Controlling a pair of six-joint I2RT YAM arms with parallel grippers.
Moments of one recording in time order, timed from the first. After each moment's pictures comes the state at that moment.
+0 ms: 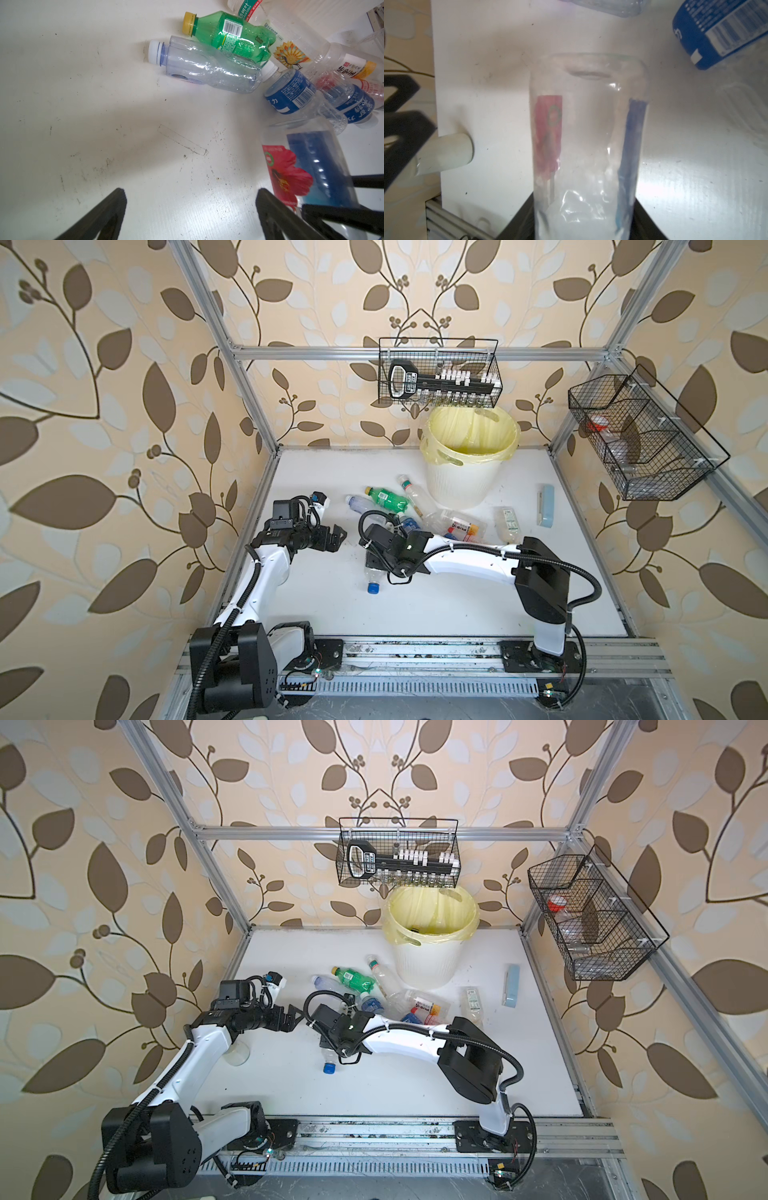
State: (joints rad) left arm 0.12 1.12 0.74 -0.54 0.45 0.21; right arm 1.11 1.91 1.45 -0.54 0.24 1.16
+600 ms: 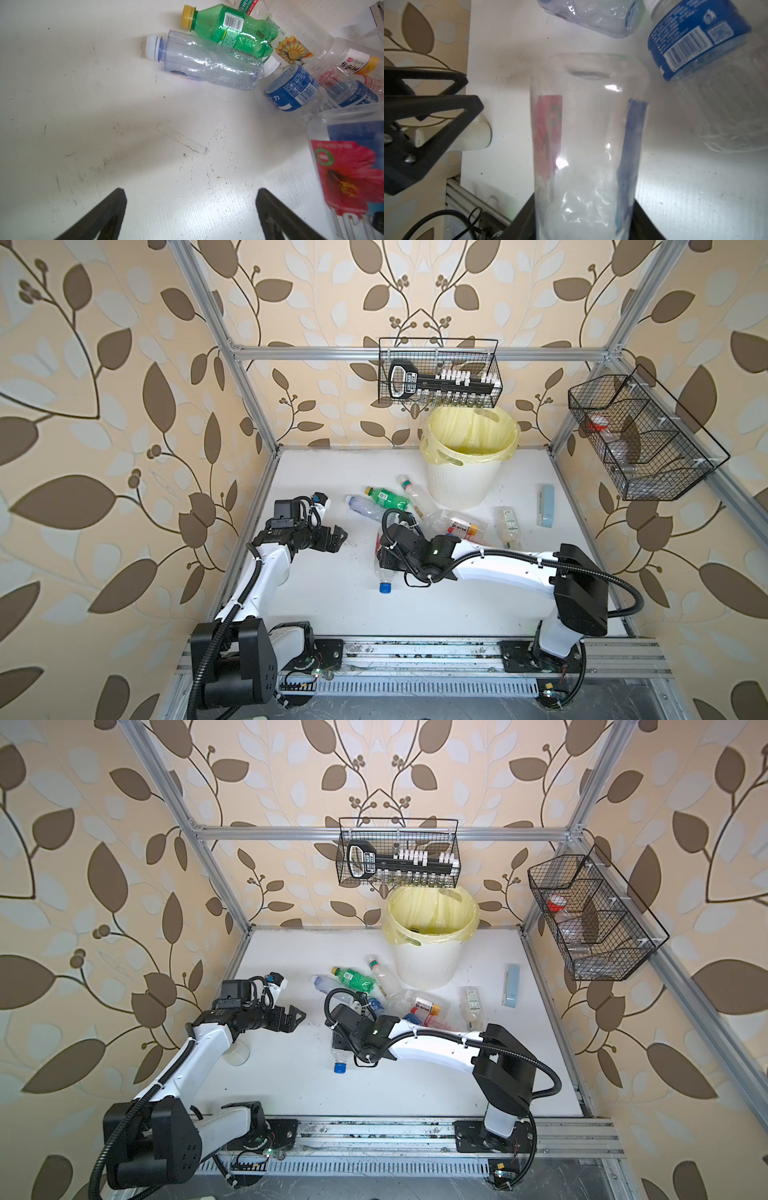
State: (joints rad) left arm 0.12 1.14 0.74 -0.54 0.45 0.22; right arm 1.08 1.71 1.24 -0.43 0.22 1.08
